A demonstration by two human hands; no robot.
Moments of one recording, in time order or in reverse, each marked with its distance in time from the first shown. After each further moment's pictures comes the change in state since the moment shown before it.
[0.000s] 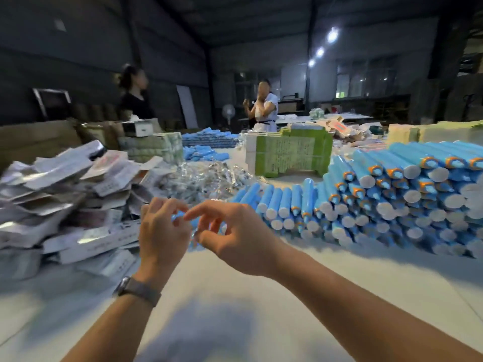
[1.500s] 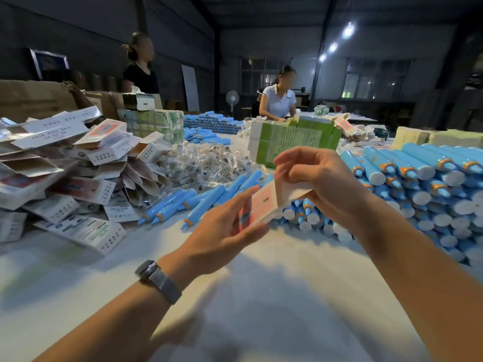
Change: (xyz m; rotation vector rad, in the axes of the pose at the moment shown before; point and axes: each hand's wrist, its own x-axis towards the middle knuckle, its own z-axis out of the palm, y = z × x) left_hand -0.033 0.055 0.011 -0.569 -0.722 0.147; right_hand 0.009 0.052 -0.088 0.437 0.143 0.272
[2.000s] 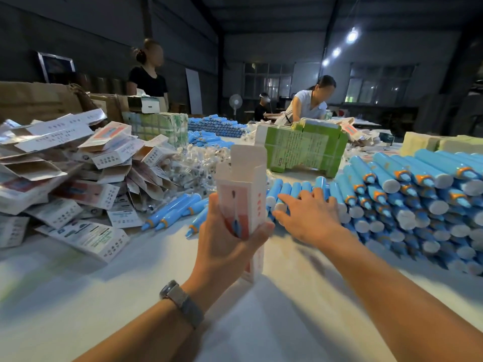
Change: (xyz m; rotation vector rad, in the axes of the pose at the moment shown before) left_hand -0.001 -0.005 0.023 -0.202 0.571 -0.107; right_hand 0.032 0.094 0.009 -1.528 0.052 0.269
